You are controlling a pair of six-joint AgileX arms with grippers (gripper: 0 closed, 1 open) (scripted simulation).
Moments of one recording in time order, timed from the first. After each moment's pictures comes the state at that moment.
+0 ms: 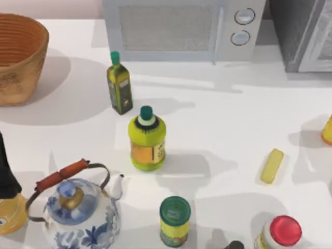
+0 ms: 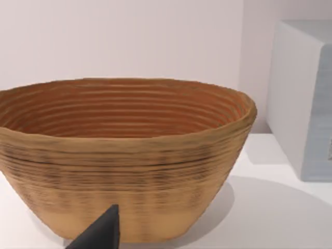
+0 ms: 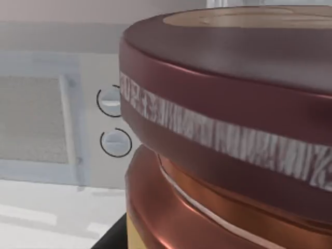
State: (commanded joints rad) left arm 0.00 0.00 0.00 0.00 0.00 0.00; right arm 0.07 0.40 0.10 0.29 -0.07 0.00
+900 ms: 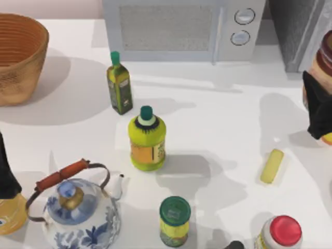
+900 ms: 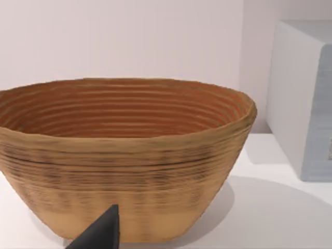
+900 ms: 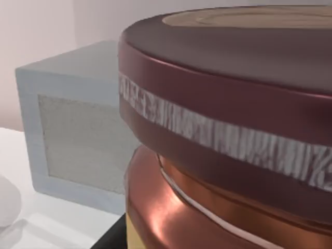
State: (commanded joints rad) left arm 0.00 0.00 0.00 0.00 0.00 0.00; right arm 0.19 1.09 0.29 0.80 -0.20 0.01
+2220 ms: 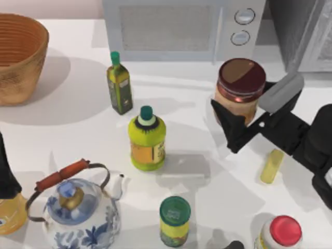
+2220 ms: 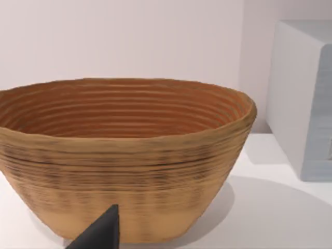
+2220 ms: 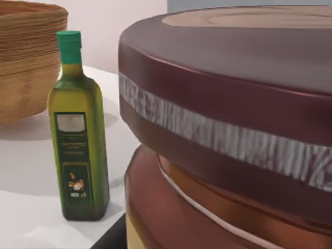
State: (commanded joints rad) left arm 0.00 0.00 0.00 0.00 0.00 0.00; right arm 0.36 2.08 0.55 1.53 -0.37 0.01
